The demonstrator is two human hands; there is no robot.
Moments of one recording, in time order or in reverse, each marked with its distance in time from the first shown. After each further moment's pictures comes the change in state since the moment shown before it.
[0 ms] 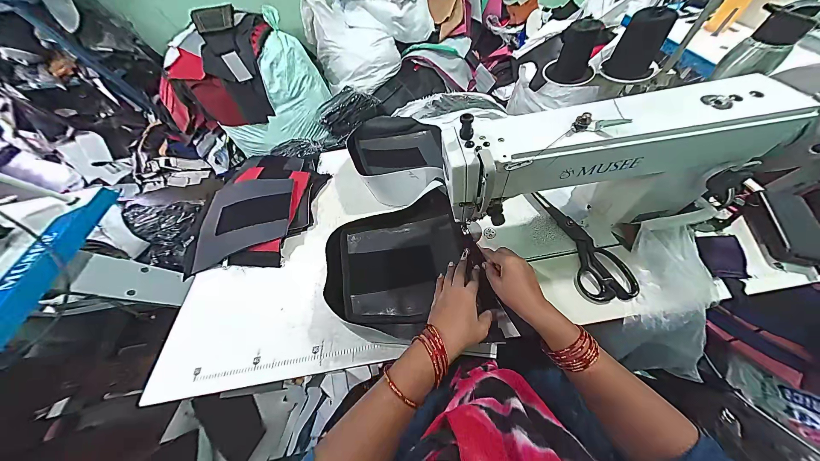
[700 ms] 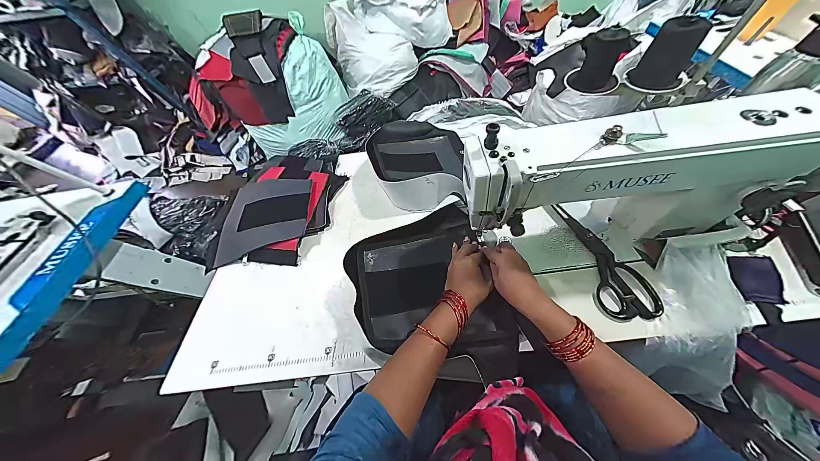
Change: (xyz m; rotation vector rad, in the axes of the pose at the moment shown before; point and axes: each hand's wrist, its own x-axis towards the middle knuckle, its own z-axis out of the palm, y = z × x) left_hand 0.066 -0.020 0.001 -0.307 0.505 0.087; right_hand 0.033 -0.021 0.005 -0.095 -0.128 -0.031
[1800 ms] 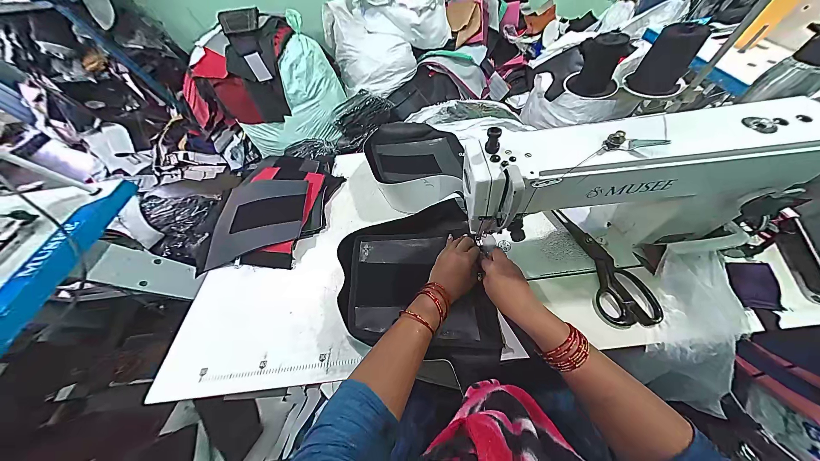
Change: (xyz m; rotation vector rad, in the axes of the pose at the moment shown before) left_hand 0.024 -0.032 -0.014 0.207 -0.088 0.288; right_hand -0.003 -0.019 -0.002 -0.129 -0.125 0.071
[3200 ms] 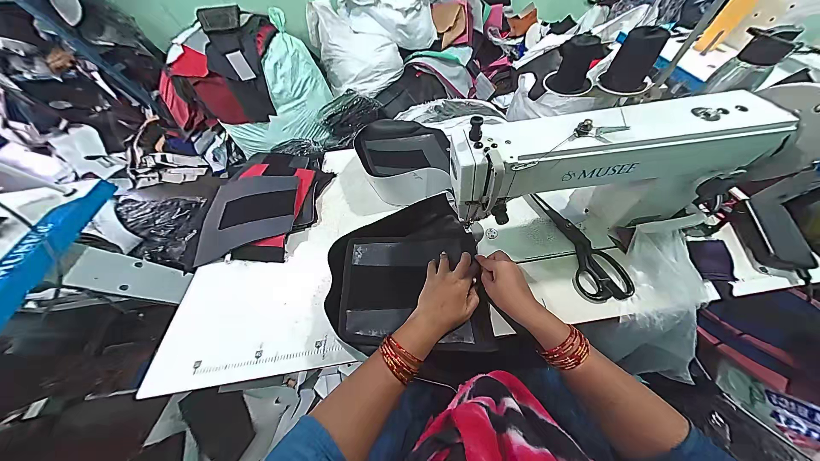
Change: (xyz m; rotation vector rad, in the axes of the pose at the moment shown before) left_hand -0.066 0.039 -0.003 0.253 -0.197 -0.016; right_hand -0.031 0.025 0.021 0.221 0.207 -0.042
